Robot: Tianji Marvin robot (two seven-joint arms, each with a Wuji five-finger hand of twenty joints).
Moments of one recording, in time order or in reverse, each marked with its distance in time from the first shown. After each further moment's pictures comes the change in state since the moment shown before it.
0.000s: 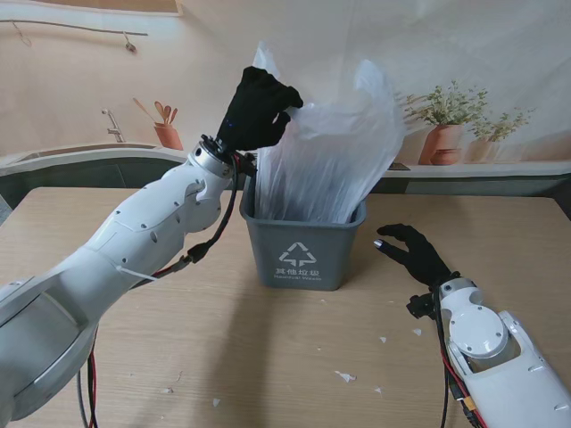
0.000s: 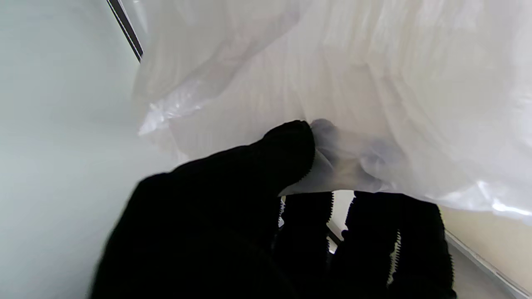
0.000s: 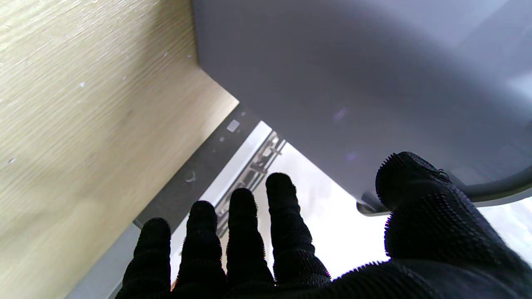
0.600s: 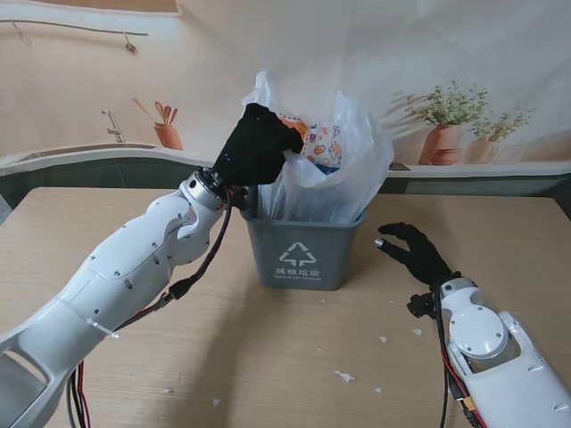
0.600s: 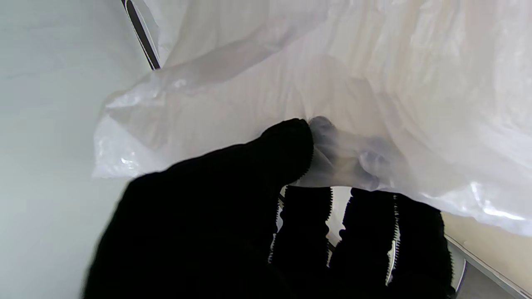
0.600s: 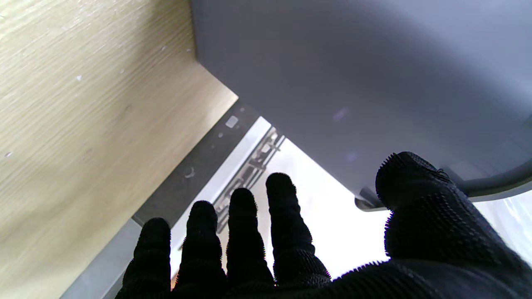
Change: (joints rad) left arm 0.243 0.132 -0.164 -0.367 0.110 0.057 -0.236; right arm -0.001 -0.001 0.001 -0.001 -0.003 -0.005 -0.014; left_hand -0.035 -0.026 0.037 0.000 0.002 -0.038 -0.022 -0.011 0.024 -0.019 -0.030 0.003 0.003 -0.040 0.008 0.000 0.033 -0.010 0.000 0.000; right_hand 0.000 0.000 0.000 0.000 0.000 0.000 0.000 0.000 0.000 0.000 0.000 0.000 0.000 0.000 0.000 0.000 0.000 0.000 0.000 0.000
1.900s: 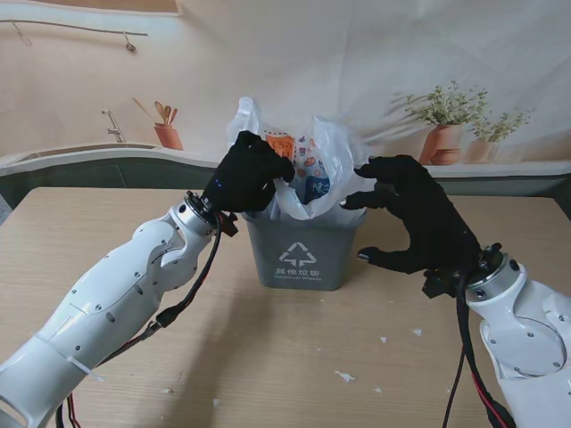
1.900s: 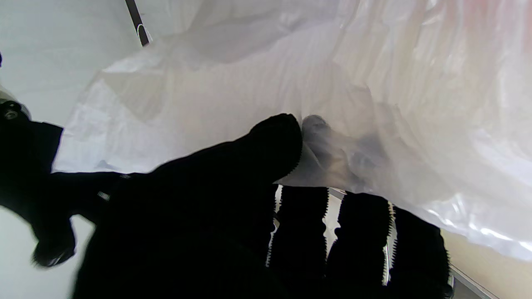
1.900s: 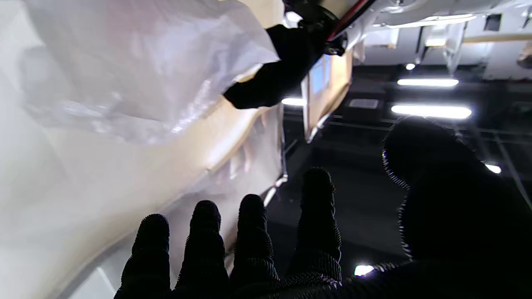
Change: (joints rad) left arm 0.170 0.056 -0.111 -0.161 0.033 0.001 -0.123; right arm -0.143 0.025 0.173 -0.466 -0.485 -0.637 -0.173; left_hand -0.038 0.001 -0.016 0.000 0.000 -0.038 -0.028 -0.001 0.011 -0.042 -0.068 0.072 0.023 -0.059 -0.036 0.002 0.011 -0.030 0.001 0.000; right_hand -0.002 -0.267 0.184 0.000 -0.012 -0.356 0.035 0.059 0.010 -0.100 -0.174 -0.070 0.011 -0.028 -0.023 -0.007 0.023 0.023 0.014 -0.008
